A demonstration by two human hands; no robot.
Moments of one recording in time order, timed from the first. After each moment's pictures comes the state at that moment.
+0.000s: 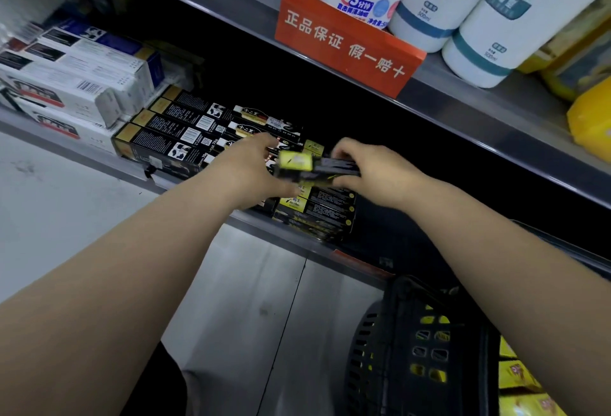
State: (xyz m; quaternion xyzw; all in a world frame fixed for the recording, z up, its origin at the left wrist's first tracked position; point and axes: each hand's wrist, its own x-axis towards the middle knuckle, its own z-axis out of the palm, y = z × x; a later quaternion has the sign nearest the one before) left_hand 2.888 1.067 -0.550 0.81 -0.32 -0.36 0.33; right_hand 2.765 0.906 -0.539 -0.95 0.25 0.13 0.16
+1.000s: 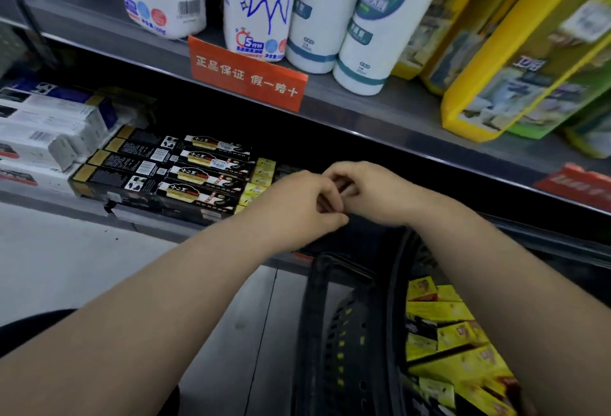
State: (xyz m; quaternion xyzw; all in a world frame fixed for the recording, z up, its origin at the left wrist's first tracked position) left_hand 2.782 1.037 -0.493 0.72 -0.54 -0.32 0.31; right_hand 2.681 0.920 -0.477 -0.90 0.29 0.08 0.32
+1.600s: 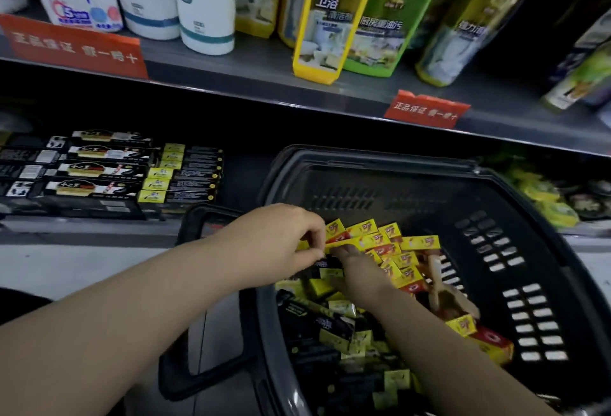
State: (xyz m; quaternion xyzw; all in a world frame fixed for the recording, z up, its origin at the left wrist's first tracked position) left_hand 2.652 1.048 -0.477 0.59 -0.74 -0.28 0.14; right_hand 2.459 0.966 -0.596 -0.83 0.49 0.17 0.19
